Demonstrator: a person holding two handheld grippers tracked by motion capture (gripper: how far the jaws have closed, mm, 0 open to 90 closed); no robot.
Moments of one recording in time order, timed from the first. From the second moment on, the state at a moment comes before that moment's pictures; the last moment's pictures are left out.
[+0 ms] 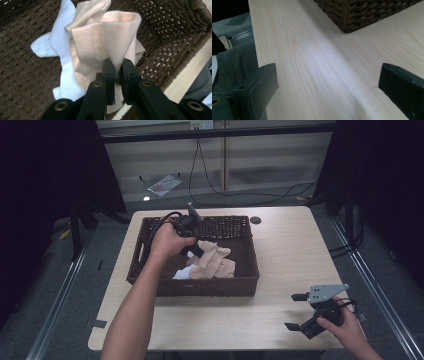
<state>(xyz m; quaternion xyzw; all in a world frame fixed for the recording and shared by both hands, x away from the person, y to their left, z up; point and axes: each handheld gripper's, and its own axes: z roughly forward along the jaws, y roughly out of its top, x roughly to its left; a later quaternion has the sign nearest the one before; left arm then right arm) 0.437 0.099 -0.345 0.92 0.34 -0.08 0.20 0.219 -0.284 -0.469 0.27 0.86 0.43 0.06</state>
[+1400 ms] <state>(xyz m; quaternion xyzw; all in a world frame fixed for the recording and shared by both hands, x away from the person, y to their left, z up) 0.372 0.085 -0.307 0.95 0.22 -0.11 0.21 0.219 -0.283 -0.471 0.27 0.86 0.43 0.06</state>
